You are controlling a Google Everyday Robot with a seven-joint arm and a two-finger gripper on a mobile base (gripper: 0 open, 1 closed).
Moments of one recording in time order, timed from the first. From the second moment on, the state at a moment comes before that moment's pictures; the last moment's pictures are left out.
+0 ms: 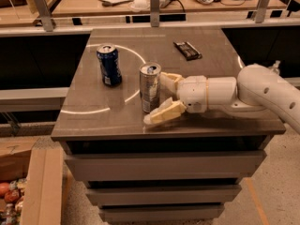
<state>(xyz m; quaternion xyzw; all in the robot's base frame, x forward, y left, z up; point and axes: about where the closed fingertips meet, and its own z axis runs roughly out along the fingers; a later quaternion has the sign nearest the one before) 0.552 -0.009 0.855 -0.52 0.58 0.37 0.51</state>
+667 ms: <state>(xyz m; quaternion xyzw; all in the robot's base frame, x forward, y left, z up) 0.558 0.001 0.854 -0.53 0.58 0.37 0.50</state>
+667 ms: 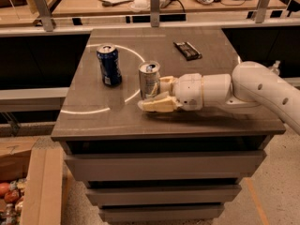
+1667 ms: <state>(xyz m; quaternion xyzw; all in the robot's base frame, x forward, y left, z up) 0.573 -0.099 0.932 -0.46 0.61 0.21 0.61</state>
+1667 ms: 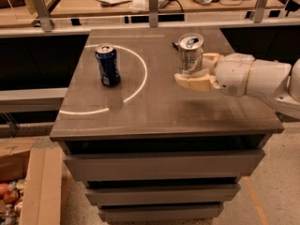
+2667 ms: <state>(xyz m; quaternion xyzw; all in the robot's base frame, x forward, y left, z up) 0.609 -0.254 0.947 -0.34 0.67 0.10 0.65</state>
